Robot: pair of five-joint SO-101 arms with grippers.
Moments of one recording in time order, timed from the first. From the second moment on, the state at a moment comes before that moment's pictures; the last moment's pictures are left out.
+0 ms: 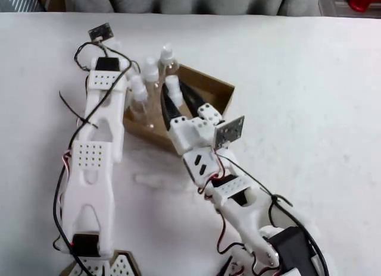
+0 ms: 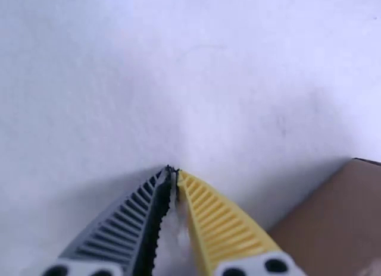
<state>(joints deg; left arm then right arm) -3.0 72.1 -71.1 77.7 30.4 -32.0 -14.8 71.1 -59.3 -6.9</state>
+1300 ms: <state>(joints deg) -3.0 72.1 -71.1 77.7 30.4 -29.2 -14.8 68.7 -62.0 -3.3</state>
